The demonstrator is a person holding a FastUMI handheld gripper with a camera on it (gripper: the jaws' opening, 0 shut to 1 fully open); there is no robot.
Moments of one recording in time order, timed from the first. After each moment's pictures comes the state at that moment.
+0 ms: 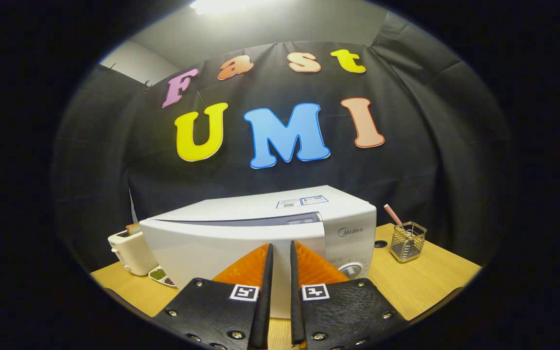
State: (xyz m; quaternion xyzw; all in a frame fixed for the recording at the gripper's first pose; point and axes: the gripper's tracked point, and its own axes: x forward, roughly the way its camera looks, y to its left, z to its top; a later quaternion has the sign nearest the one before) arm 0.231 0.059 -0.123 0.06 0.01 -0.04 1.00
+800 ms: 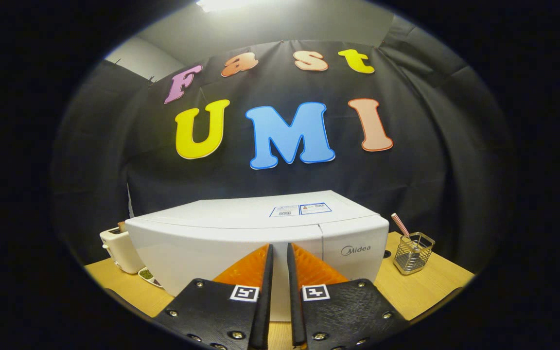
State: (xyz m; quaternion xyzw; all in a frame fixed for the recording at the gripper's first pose) arm 0.259 0.044 -0.119 0.03 0.00 -0.02 1.00
